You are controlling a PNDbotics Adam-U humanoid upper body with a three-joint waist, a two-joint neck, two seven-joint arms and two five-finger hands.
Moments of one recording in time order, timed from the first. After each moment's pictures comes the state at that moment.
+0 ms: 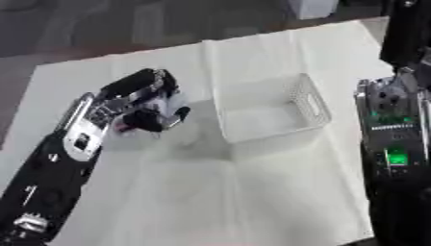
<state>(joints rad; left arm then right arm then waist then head) -0.68 0.33 -0.19 -1.25 -0.59 -0.60 -0.35 -0.52 -0.05 0.10 -1.99 0.86 0.05 -0.65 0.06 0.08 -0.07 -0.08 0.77</state>
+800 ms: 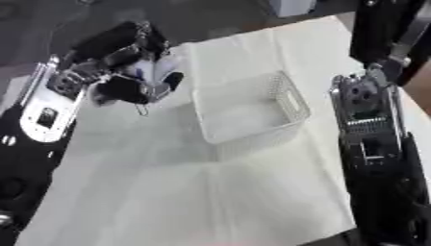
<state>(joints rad) -0.78 0.35 -0.24 -1.41 -0.46 -0.56 -0.40 -0.52 -0.05 0.10 -1.99 0.87 0.03 -0.65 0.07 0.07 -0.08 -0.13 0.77</state>
